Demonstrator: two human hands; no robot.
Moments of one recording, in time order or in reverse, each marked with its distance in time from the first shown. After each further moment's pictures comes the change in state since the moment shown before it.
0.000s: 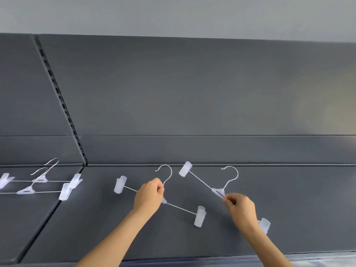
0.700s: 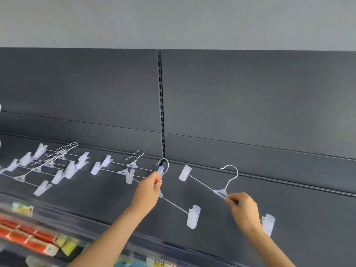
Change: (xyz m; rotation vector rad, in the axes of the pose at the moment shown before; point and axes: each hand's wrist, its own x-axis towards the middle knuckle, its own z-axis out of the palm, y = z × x) left_hand -0.039 -0.175 -0.150 -0.196 0.259 -0.086; right_hand -0.052 -0.145 0.142 -0.031 -0.125 -0.279
